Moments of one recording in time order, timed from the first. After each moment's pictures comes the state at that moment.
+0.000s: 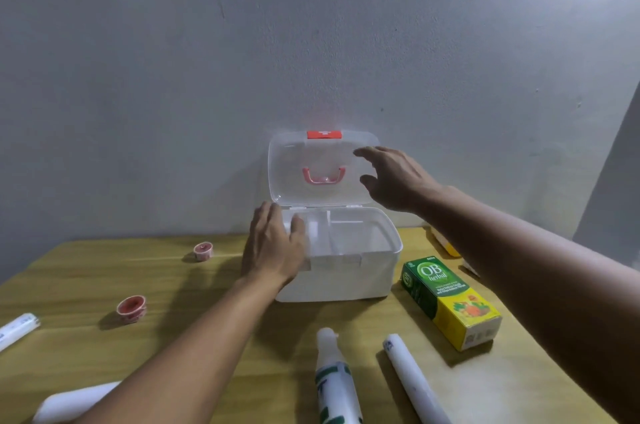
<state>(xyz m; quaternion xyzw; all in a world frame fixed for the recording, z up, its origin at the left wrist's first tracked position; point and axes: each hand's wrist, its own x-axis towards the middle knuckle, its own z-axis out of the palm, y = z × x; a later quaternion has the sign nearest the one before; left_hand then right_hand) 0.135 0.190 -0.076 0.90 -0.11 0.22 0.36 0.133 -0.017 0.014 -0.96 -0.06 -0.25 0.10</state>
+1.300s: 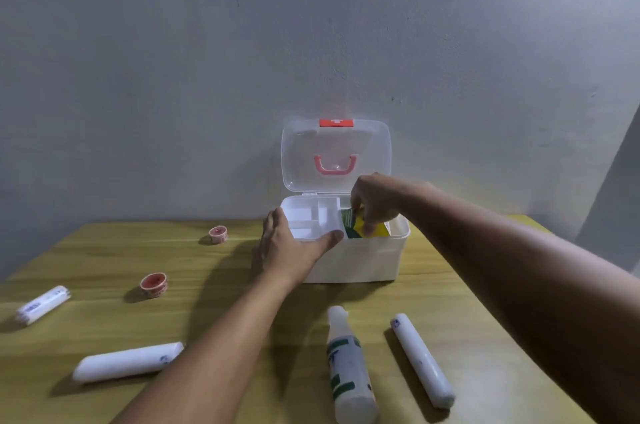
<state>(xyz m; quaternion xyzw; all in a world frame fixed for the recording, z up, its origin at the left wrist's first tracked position) 0.120 0.197 -0.099 0.89 -0.05 0.16 0.42 0.131 0.025 -0.002 -1.00 -0.05 0.03 0.01</state>
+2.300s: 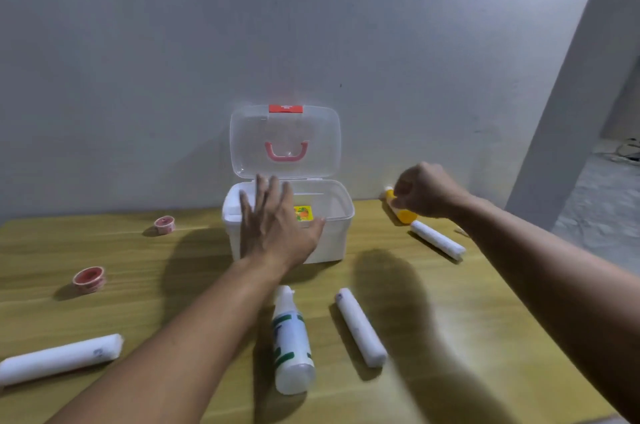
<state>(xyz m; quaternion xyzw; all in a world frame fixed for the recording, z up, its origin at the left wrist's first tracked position) 0.079 0.141 -0.070 0.93 -0.18 0.24 0.20 0.050 -0.101 -0.018 -0.97 0.10 -0.17 0.14</state>
